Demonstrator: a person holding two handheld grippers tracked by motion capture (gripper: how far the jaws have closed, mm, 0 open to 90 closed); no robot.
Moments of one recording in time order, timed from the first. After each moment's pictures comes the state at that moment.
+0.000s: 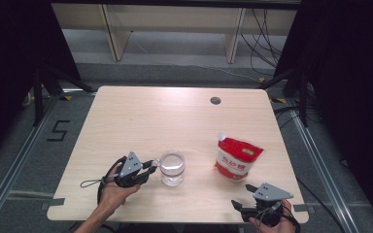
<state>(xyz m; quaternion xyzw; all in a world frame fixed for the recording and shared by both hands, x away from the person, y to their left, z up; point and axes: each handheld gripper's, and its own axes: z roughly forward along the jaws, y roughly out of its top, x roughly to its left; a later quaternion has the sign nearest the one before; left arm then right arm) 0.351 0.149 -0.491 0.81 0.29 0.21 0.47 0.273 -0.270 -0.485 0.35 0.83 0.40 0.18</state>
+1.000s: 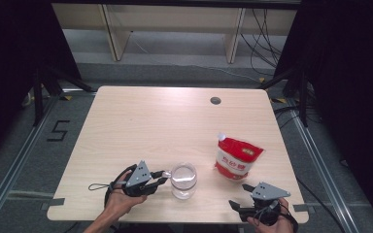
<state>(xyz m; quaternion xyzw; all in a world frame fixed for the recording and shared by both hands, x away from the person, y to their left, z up) 0.332 0.123 -0.495 0.82 0.24 0.16 0.50 0.278 -0.266 -0.487 0.34 0.83 0.40 0.18</state>
